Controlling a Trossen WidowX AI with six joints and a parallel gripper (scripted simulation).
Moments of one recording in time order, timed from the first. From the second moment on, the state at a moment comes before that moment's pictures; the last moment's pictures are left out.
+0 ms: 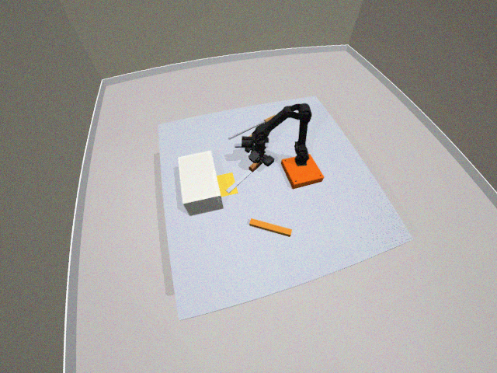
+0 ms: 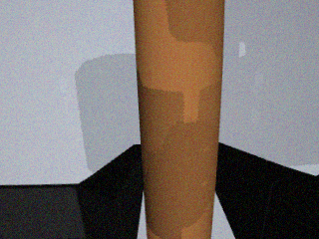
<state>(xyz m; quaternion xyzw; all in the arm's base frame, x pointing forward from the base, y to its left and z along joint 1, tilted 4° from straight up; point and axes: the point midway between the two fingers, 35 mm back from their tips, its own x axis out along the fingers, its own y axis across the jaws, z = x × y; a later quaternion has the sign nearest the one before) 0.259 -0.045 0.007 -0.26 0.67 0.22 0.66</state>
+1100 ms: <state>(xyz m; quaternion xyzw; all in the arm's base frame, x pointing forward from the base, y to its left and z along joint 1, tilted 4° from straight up) 0.258 -0.079 0.009 -0.26 0.67 0.22 0.65</state>
